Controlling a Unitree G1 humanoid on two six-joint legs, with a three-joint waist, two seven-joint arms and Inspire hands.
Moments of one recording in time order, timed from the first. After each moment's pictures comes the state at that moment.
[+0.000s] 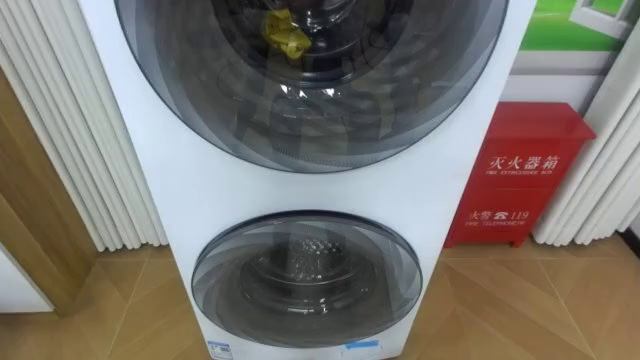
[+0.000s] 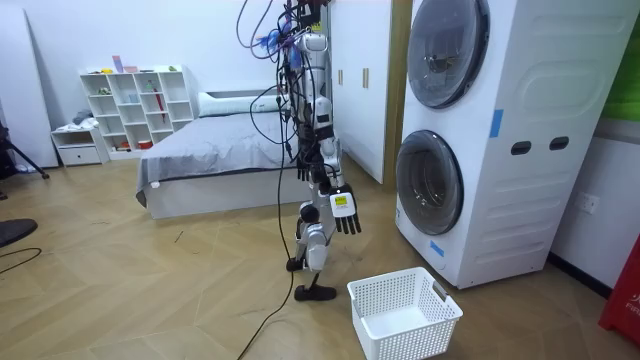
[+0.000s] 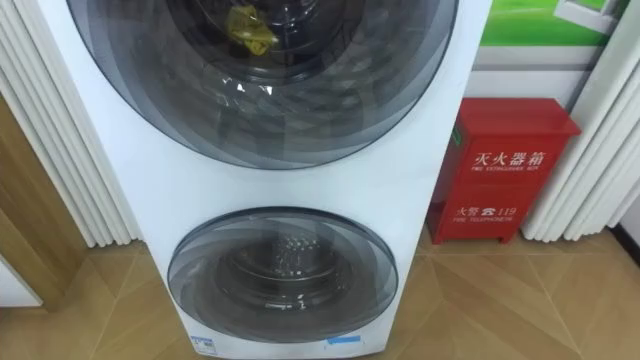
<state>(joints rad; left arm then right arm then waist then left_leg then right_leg) 0.23 0.15 0.11 1.19 0.15 0.13 0.19 0.09 -0.19 0.02 1.30 0.39 0.02 0.05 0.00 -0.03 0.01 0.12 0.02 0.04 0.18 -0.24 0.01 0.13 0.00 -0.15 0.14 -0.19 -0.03</state>
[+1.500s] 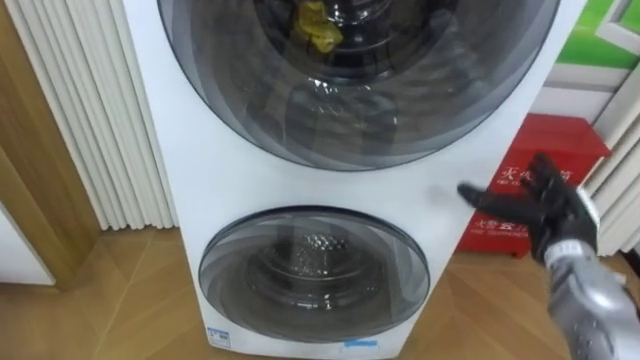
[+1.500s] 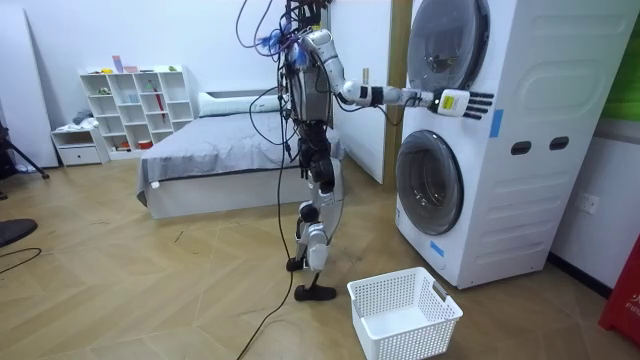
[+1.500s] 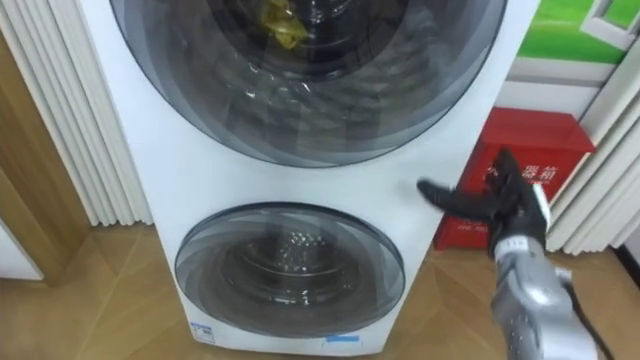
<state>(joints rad) 0.22 0.22 0.13 1.06 0.19 0.17 0.16 -0.38 -0.39 -0.10 0.41 0.48 0.08 -0.21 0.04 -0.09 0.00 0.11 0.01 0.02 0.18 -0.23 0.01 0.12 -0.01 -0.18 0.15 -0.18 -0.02</state>
